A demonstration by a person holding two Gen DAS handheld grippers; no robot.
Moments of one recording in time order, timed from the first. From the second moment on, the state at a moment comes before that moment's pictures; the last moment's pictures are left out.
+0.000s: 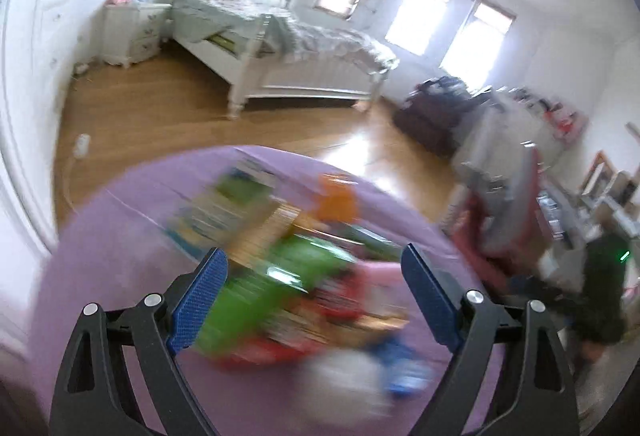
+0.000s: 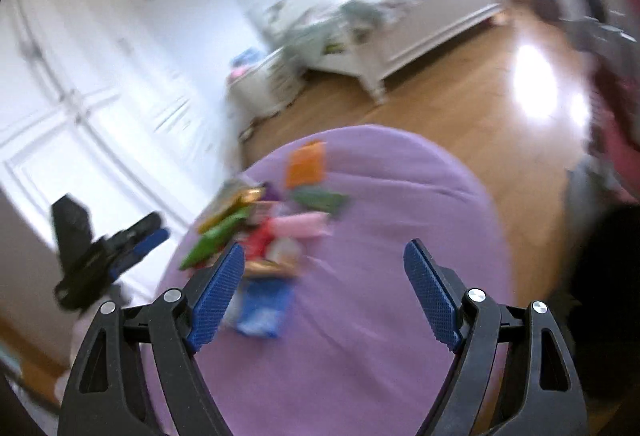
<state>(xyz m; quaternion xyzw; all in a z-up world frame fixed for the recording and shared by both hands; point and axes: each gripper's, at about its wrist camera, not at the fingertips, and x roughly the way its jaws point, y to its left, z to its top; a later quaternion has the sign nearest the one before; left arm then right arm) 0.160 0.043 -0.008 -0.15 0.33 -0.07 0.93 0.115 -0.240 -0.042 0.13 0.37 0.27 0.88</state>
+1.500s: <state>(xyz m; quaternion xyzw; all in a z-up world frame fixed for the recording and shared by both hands) 0.100 -0.144 0.037 -0.12 0.30 -0.19 0.93 0.056 -0.350 -0.021 0.27 0.31 0.25 0.88</state>
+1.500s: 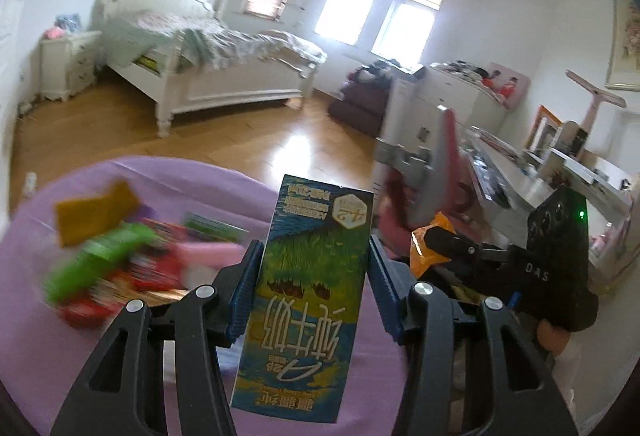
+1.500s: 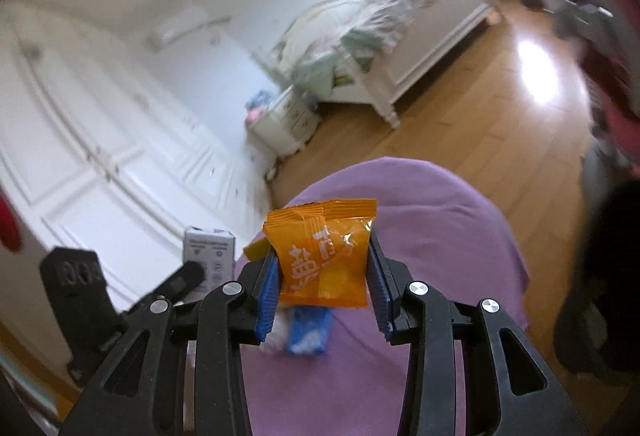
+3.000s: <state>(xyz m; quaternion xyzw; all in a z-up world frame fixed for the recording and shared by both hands) 0.217 -0.395 -0.101 -0.14 0.48 -0.34 0.80 0.024 -0.575 -0.150 0.41 0.35 0.03 0.84</state>
